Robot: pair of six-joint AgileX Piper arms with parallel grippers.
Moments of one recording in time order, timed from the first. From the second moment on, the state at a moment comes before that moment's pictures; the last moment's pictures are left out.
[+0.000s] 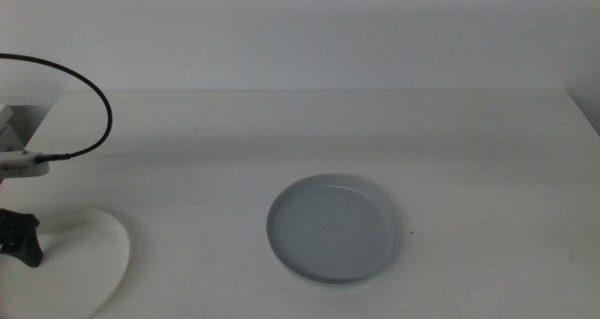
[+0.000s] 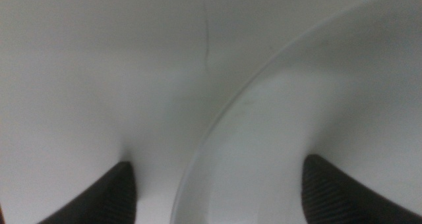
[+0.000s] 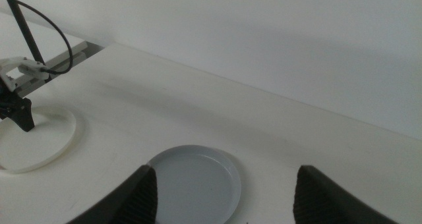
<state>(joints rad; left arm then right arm) 0.42 1.86 -1.09 -0.15 0.80 0.52 0.42 0.57 -0.97 0.15 0.79 -0.09</state>
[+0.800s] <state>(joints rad) 0.28 1.75 -1.39 -0.29 1.15 0.43 0.42 0.57 -0.97 0.15 0.79 -0.09</state>
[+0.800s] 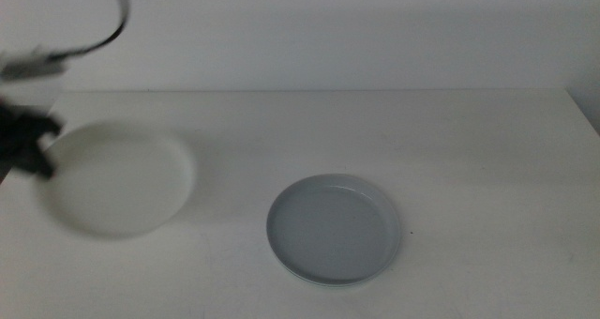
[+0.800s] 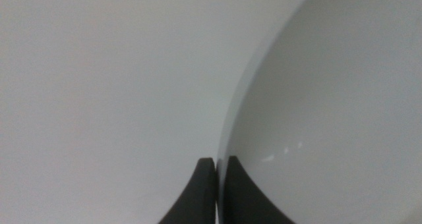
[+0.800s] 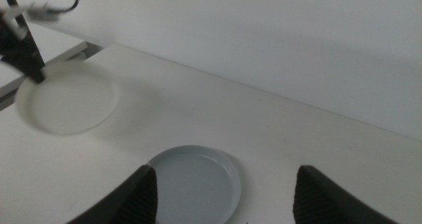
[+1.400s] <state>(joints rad) -0.34 1.94 -1.71 -0.31 1.17 0.14 0.42 0.57 -0.97 0.15 0.79 -0.09</state>
